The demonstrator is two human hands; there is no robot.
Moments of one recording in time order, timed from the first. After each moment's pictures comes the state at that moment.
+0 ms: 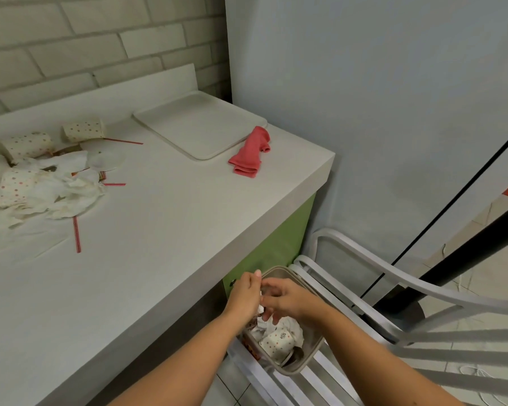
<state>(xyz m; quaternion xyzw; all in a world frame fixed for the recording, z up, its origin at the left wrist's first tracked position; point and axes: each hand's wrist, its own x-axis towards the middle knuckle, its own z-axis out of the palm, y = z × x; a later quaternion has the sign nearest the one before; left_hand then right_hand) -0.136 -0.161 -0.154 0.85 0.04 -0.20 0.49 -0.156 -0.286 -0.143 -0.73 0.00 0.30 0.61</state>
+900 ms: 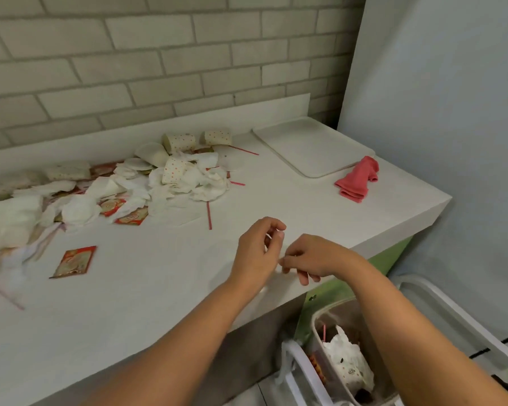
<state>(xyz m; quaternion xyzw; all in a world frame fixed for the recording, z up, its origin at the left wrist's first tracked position) -0.157 -0.018 -0.022 0.87 -0.01 0.16 0.47 -0.118 -0.144 0.006 -0.90 -0.19 0.29 0.24</state>
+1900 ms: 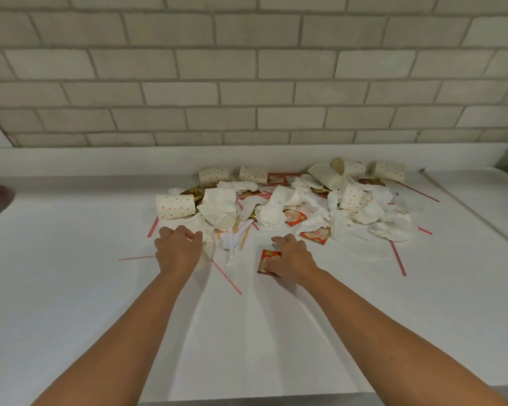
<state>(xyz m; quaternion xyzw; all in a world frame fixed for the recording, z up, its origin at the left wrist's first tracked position) -0.278 0.418 -0.021 0.81 0.50 0.18 0.23 -0.159 0.246 -0.036 -0.92 -0.33 0.15 0.15</state>
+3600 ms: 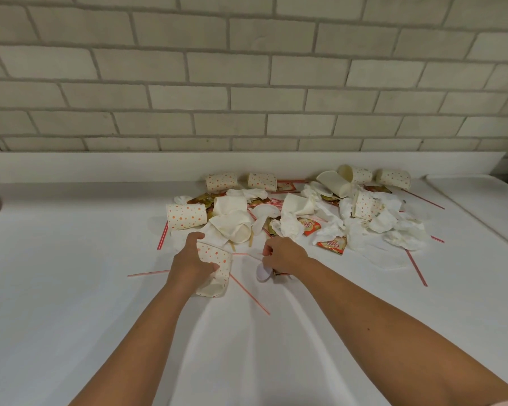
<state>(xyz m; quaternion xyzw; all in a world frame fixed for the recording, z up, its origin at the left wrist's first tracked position) -0.294 0.444 -0.013 0.82 0.41 0.08 0.40 -0.149 0.317 -0.031 -0.91 -0.32 0.20 0.16</state>
